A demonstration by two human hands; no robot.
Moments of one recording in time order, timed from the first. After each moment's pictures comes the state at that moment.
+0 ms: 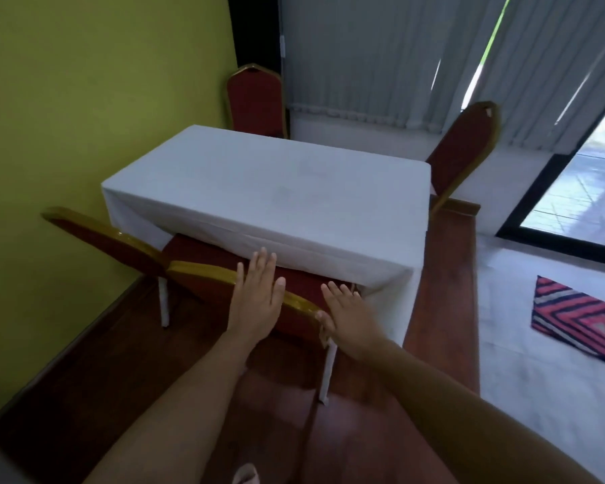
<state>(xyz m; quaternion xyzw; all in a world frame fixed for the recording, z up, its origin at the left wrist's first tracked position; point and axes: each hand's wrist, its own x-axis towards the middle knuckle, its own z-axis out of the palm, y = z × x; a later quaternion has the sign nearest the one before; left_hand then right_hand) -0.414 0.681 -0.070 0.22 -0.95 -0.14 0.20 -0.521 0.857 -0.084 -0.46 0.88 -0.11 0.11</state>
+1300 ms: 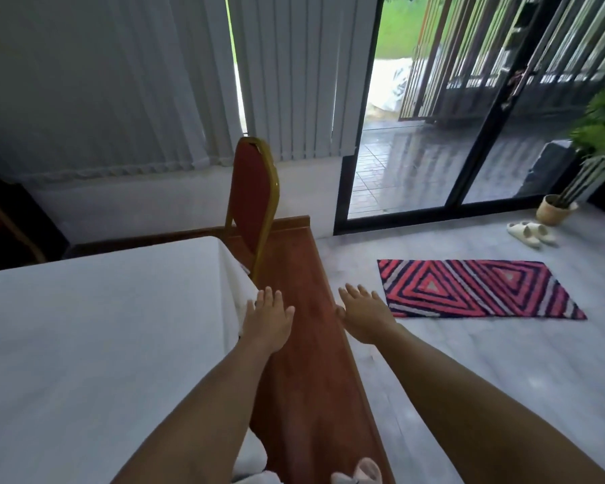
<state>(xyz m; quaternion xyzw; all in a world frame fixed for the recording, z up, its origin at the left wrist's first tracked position) -1.044 0.903 -0.097 -0.01 -0.99 -0.06 -0.11 -1.059 1.102 -0.074 -0.10 0.98 -0.08 0.15</state>
